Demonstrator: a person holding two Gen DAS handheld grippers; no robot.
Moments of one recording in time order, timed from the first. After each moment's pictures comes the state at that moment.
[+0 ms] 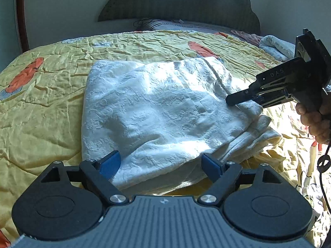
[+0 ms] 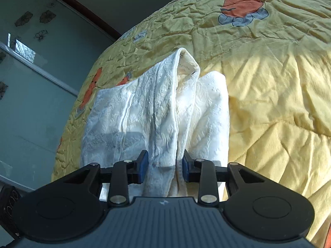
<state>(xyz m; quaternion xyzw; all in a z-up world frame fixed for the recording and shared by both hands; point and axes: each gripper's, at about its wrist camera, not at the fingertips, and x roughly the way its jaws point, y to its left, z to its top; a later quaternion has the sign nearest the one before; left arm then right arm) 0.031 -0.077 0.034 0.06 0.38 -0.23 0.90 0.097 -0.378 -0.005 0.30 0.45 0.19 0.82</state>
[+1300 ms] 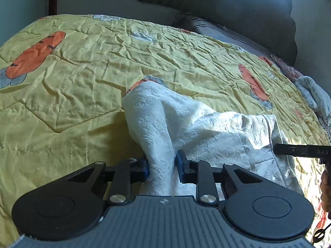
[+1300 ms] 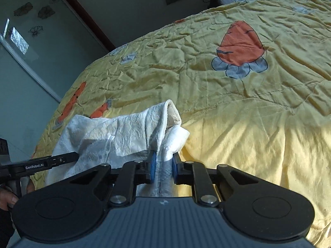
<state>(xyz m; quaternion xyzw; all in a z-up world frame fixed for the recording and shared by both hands) 0.168 -0.050 0.034 -0.05 0.43 -0.15 0.89 0.149 -0.395 -0.003 0.24 0.43 0.16 0.86</state>
